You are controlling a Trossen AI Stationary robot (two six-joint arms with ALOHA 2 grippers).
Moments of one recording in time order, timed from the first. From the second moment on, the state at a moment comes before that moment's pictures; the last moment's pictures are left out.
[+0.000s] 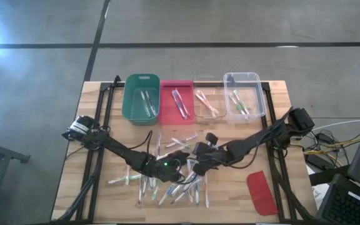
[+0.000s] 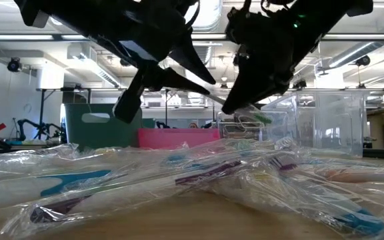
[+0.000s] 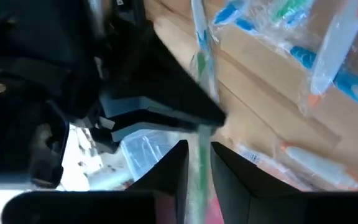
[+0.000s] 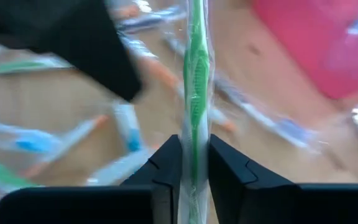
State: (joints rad) left arm -0.43 1.82 1.01 0.28 -0.82 1.30; right arm 0.34 1.72 1.01 -0.22 0.54 0.60
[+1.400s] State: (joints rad) left arm -0.43 1.82 1.01 0.31 -0.74 1.12; right arm -0.33 1.21 1.22 -1.26 0.55 0.58
